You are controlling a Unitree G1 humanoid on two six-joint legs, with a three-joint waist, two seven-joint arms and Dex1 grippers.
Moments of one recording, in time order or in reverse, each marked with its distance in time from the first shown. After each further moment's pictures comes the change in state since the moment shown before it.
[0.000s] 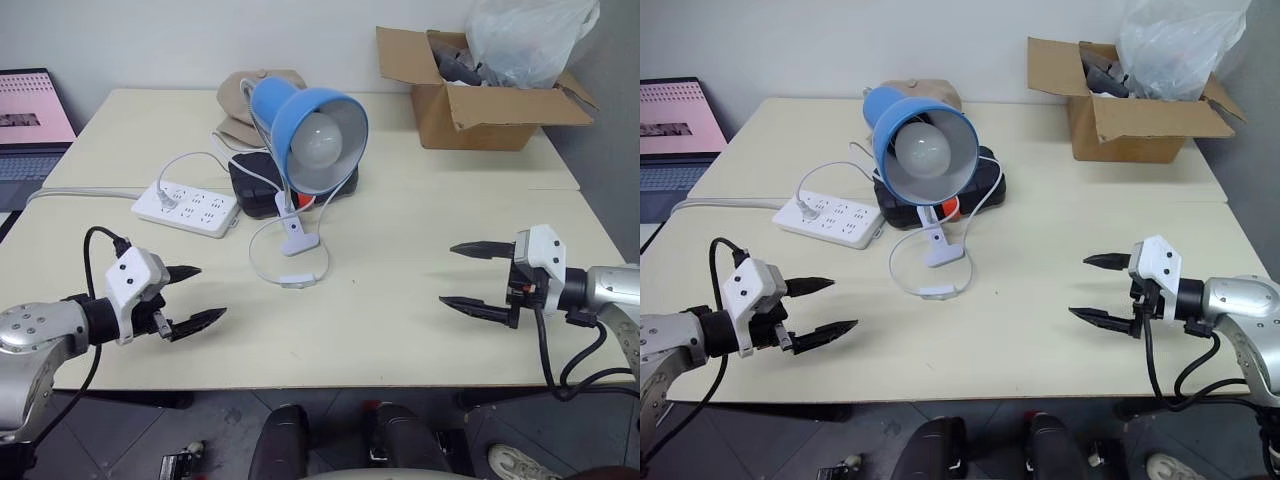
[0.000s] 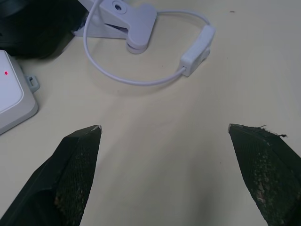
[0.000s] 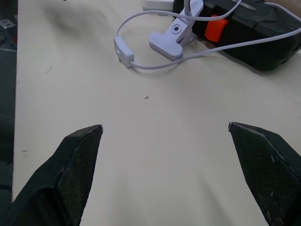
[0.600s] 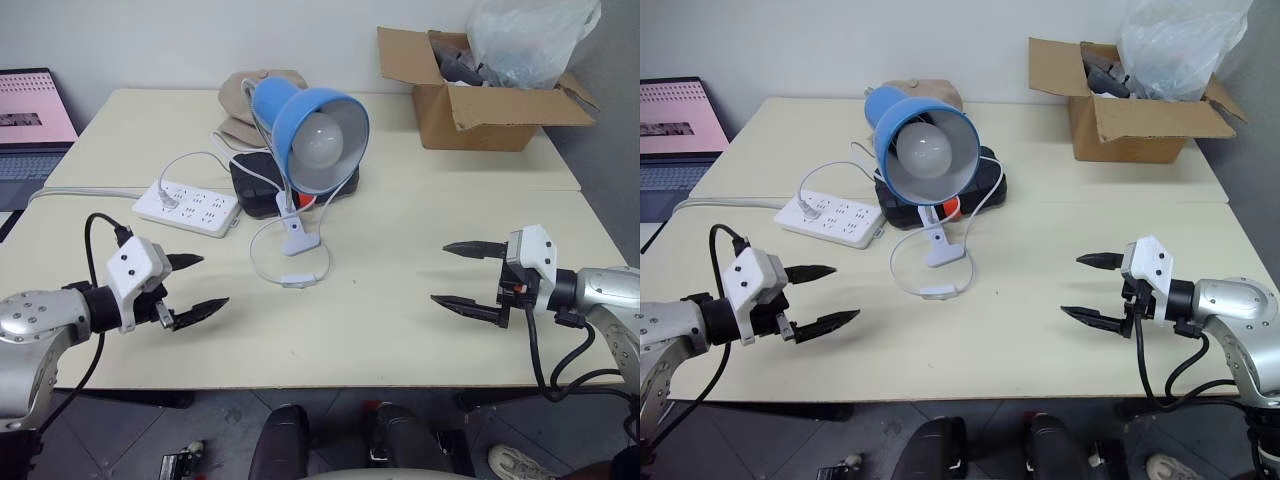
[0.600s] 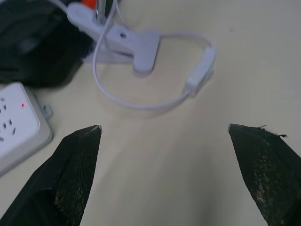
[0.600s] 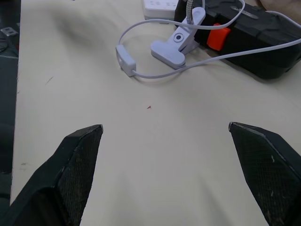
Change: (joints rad) left arm -0.135 -0.014 -0.026 0.031 -0.004 -0.042 -0.040; right arm -0.009 0.029 0.018 -0.031 0.002 0.021 -0.037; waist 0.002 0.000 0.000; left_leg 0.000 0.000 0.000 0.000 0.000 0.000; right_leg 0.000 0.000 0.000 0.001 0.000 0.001
